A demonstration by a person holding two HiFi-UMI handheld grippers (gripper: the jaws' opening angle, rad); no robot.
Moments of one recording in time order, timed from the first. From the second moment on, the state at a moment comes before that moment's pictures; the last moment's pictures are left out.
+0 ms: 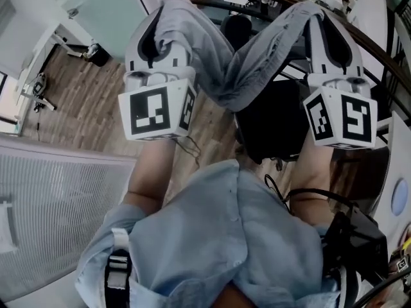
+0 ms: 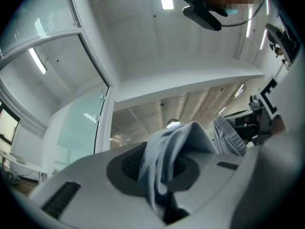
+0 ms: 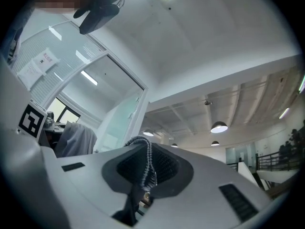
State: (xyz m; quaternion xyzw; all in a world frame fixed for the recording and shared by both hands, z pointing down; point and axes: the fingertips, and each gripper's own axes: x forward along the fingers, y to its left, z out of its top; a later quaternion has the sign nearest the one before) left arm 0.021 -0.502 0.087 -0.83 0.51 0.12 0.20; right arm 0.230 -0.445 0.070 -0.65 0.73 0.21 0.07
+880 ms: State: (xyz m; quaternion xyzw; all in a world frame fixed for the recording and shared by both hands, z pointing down) left arm 0.037 -0.455 0.312 -0.85 0.52 -0.07 0.08; right arm 0.247 -0.443 0.351 -0.60 0.79 0.00 -0.14
